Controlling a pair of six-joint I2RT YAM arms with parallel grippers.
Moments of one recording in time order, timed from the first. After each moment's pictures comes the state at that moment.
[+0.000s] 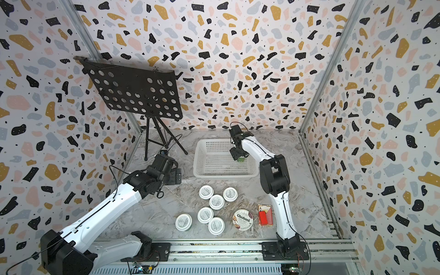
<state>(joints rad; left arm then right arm) -0.49 1.14 0.98 -0.80 -0.40 -0.41 0.44 2.26 1.98 -0.92 0.22 -0.05</state>
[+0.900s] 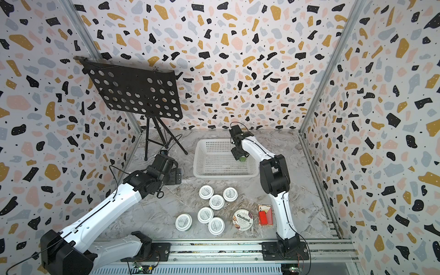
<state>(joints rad) -0.49 1.14 0.98 -0.80 -0.40 -0.41 0.44 2.26 1.98 -0.93 0.30 -0.07</state>
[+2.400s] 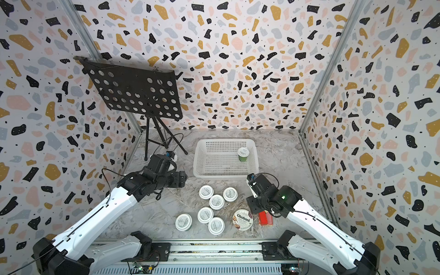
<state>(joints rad) -0.51 1.09 1.00 -0.80 -0.08 -0.37 0.85 0.91 0.87 -1.10 0.07 0.37</state>
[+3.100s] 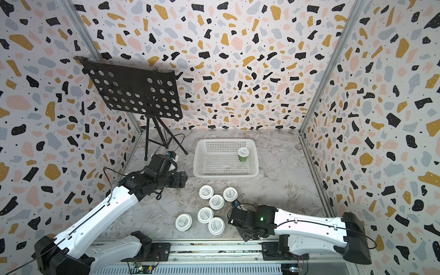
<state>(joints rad) -0.51 1.10 1.00 -0.80 -0.08 -0.35 1.33 1.06 0.77 -1.08 0.15 0.69</state>
